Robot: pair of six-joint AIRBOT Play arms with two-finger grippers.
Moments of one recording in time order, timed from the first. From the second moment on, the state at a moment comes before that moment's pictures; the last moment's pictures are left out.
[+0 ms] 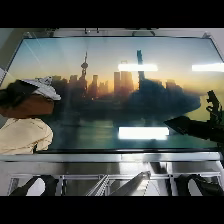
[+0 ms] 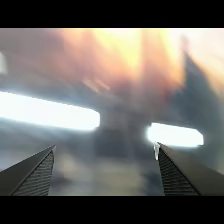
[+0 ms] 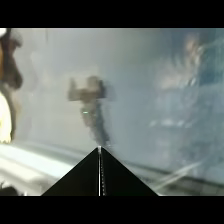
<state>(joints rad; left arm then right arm) 0.49 -1.00 0.98 0.77 -1.14 -1.18 -0.25 -0.60 0.49 -0.66 1.19 1.31</state>
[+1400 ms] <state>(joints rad) -0.05 -1.60 1.78 0.32 -1.55 -1.15 -0.34 -0.60 0.49 -0.64 1.15 1.20</state>
